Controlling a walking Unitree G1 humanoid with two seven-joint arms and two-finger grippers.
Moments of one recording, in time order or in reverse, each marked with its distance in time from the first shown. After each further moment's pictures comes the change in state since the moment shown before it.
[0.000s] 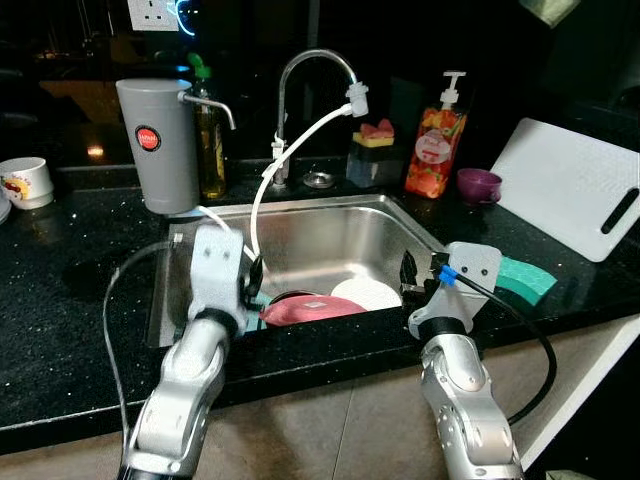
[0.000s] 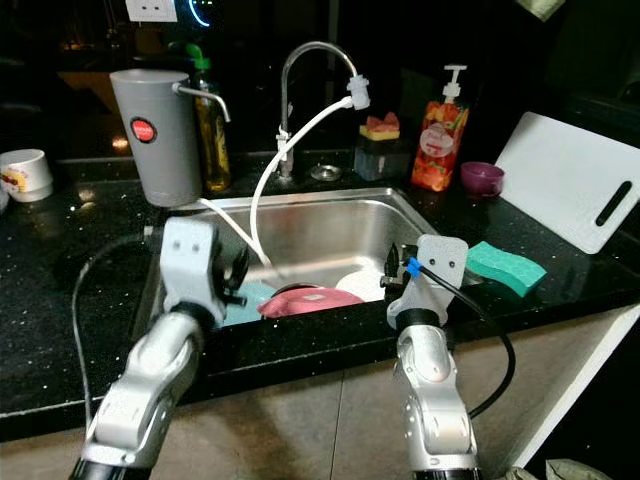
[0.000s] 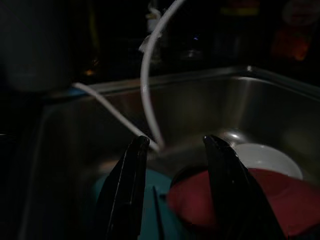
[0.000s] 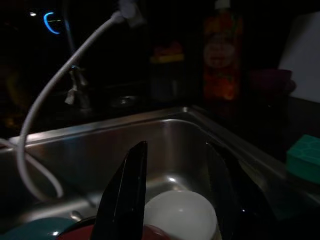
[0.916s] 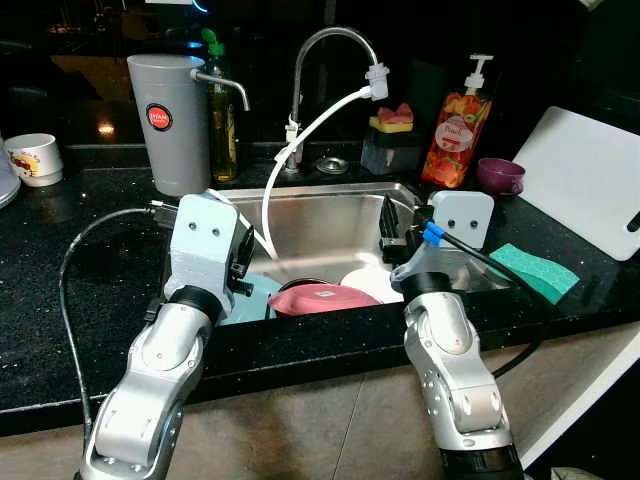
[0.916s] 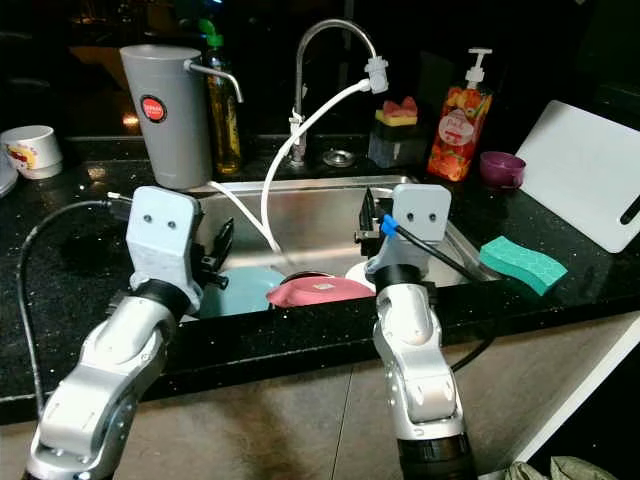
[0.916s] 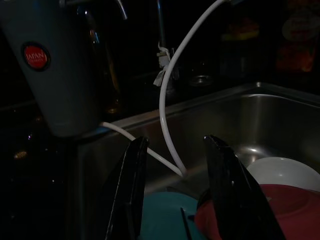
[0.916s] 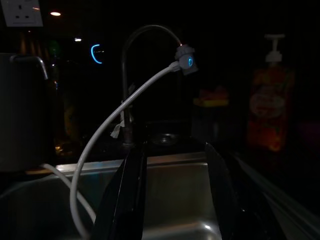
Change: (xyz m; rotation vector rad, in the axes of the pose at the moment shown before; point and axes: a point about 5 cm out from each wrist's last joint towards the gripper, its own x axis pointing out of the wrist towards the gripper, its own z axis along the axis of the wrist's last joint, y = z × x) left arm -0.014 -0.006 0.070 0.161 -0.127 -0.038; right arm 0.014 0.037 0.057 -0.025 -0.185 0.104
